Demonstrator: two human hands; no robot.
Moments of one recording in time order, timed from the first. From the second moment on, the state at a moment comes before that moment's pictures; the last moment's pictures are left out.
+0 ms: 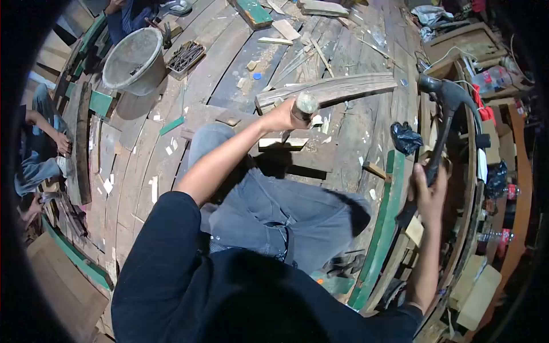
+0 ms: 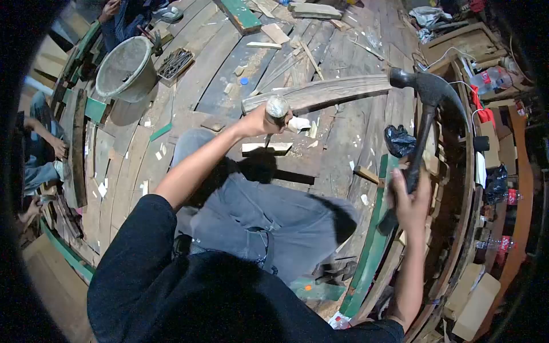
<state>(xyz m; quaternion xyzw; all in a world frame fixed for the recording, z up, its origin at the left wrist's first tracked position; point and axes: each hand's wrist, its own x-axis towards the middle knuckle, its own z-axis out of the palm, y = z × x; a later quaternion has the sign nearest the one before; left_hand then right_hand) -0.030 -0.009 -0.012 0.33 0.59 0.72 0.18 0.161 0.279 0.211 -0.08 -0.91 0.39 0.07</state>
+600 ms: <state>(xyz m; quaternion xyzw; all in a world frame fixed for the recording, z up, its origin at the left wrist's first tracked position) -0.034 -0.009 -0.023 0.35 0.60 0.71 0.13 0.106 0.196 0.298 0.11 -0.84 0.47 0.24</state>
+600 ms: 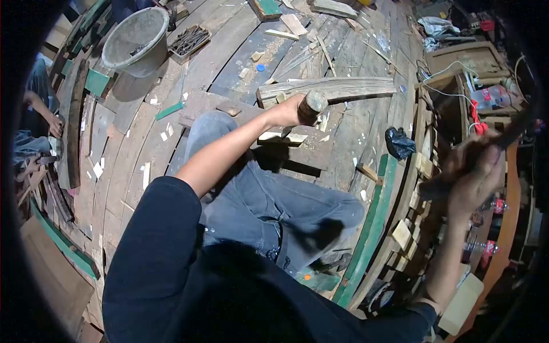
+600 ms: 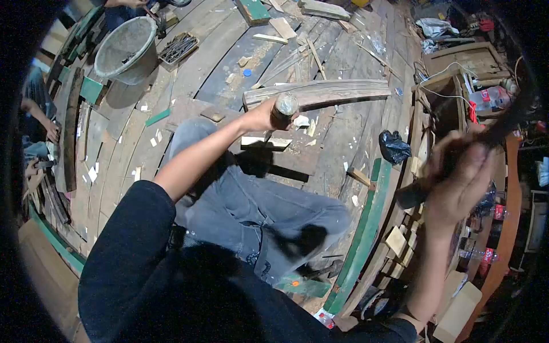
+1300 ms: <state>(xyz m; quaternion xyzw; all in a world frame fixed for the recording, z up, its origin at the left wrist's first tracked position) -0.031 -0.017 -0.025 0.27 0.64 0.69 0.20 0.116 0.164 0.208 0.05 -0.98 0.13 -0.11</state>
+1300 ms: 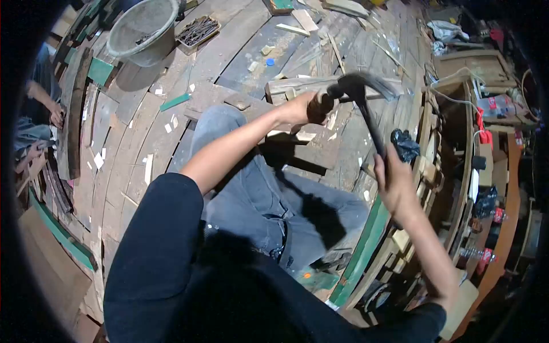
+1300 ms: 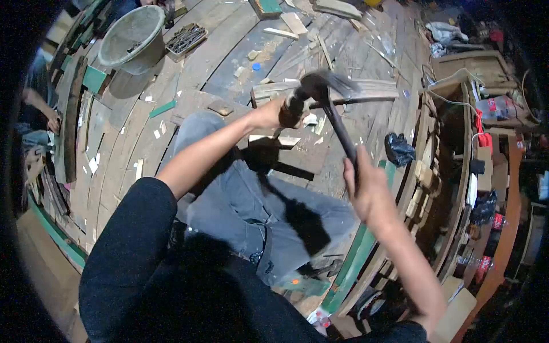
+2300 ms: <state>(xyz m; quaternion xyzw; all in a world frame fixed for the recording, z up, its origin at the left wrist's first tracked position) -0.024 -0.015 -0.022 0.34 0.62 0.68 0.20 0.121 0.161 0.203 0.12 -0.99 0.05 -0.08</state>
